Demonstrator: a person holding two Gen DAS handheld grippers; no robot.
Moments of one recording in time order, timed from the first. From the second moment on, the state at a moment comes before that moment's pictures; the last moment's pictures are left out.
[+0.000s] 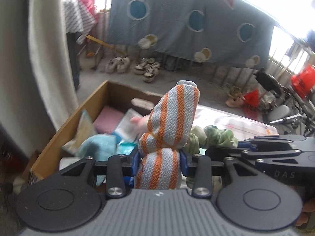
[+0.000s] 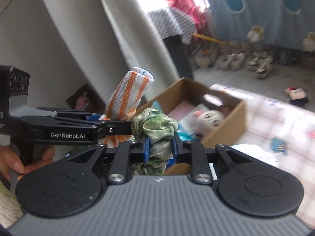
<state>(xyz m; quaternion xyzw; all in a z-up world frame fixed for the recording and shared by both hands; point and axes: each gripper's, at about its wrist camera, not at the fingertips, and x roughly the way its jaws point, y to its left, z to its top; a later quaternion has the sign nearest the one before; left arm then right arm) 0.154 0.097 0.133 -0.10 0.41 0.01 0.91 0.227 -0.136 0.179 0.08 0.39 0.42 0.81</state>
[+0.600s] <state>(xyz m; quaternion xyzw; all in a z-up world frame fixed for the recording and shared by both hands) 0.150 0.194 0.005 -0.28 0.48 0.07 0.83 0.270 -0.051 0.092 0.08 0.49 0.43 0.75</state>
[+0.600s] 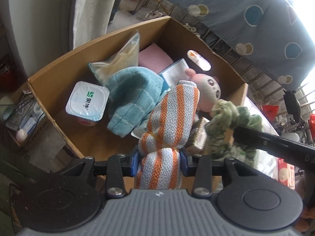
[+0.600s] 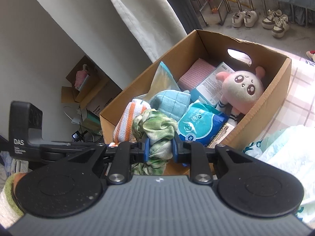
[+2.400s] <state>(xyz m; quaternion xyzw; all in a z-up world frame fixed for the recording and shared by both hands) 0.050 0.100 0.053 -0.01 0.34 0.14 0.93 0.152 -0.139 0.111 0.00 0.30 0.25 0.92</state>
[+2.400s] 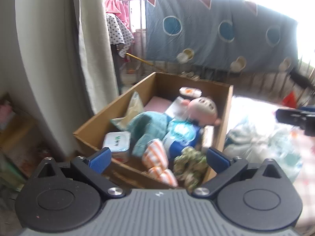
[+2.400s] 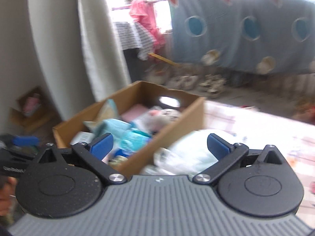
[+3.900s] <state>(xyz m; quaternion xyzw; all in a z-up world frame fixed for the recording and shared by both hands) 0.041 0.079 0.036 0.01 0.37 0.12 0.92 0.062 -0.143 0.080 -0.02 0.34 0.12 0.93</state>
